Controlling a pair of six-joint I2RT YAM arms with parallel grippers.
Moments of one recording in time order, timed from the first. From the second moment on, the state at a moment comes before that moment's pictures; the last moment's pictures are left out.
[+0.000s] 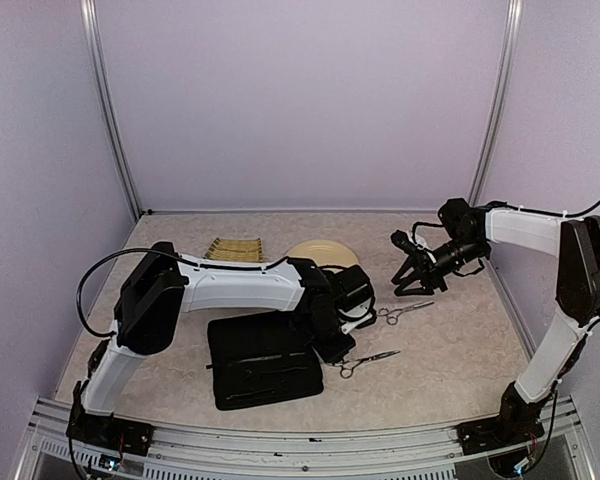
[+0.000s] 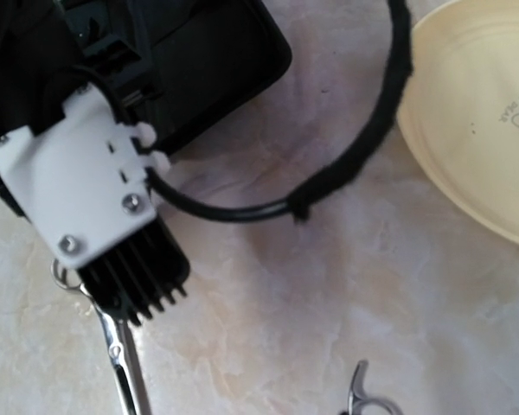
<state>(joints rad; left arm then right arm) -1.12 2.33 1.88 -0.85 0.08 -0.07 0.23 1.71 1.22 -0.83 -0.90 -1.07</state>
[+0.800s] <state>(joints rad) -1.22 2.28 1.85 -0.84 -0.11 -0.04 0.23 1.72 1.22 -0.83 -0.90 -1.07</state>
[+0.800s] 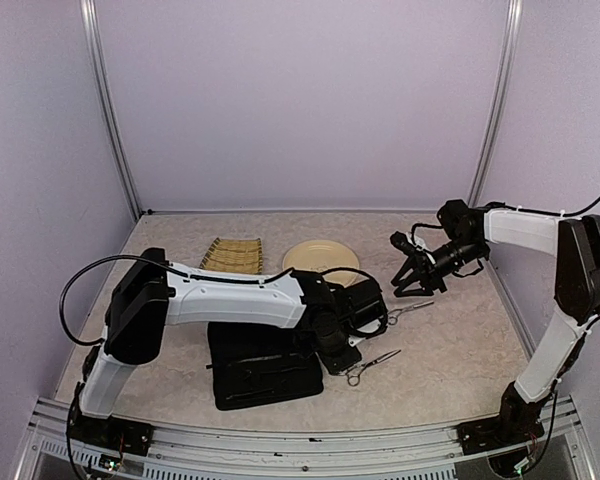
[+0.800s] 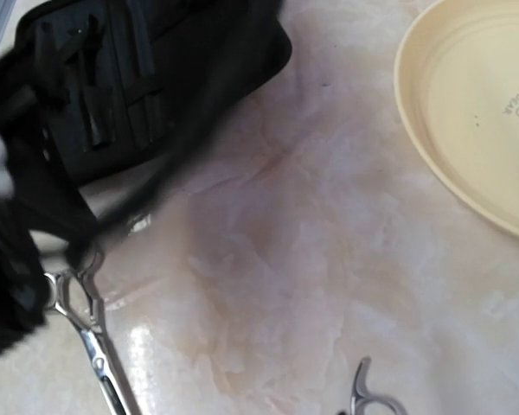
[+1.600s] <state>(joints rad) -1.27 2.22 1.80 -0.72 0.08 -0.05 0.20 1.73 1.22 -0.84 -0.92 -1.08</state>
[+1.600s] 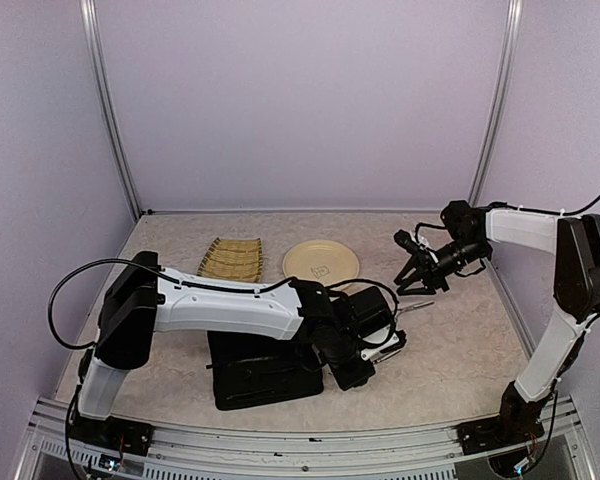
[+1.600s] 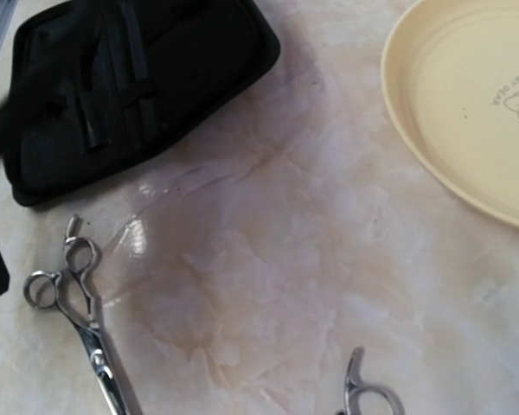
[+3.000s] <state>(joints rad) -1.27 2.24 1.80 -0.74 -0.03 0.11 0.20 1.76 1.21 -0.85 -0.92 -1.10</state>
